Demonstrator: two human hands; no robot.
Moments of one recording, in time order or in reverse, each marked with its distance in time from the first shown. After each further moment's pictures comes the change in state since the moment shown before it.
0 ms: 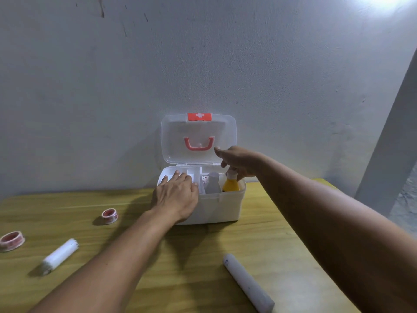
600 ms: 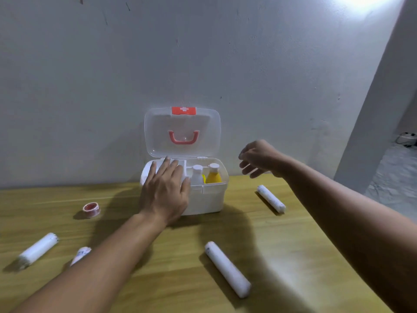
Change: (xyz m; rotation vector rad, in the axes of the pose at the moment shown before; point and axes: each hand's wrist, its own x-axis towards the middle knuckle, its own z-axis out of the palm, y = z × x) left_hand -0.018 0.008 0.014 -0.014 0.362 0.199; right_hand -0.038 0.060 -0.058 -0.045 0.239 -0.072
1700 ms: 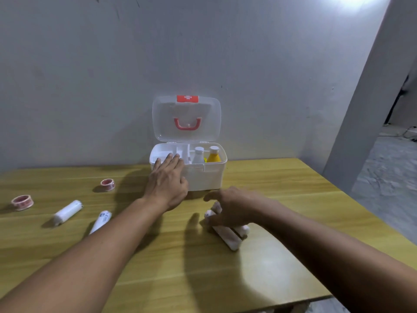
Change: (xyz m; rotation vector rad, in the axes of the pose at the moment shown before) left_hand -0.037 0.009 -0.026 -0.004 -0.244 -0.040; right_hand -0.144 0.001 0.078 -0.723 -0.353 -0.321
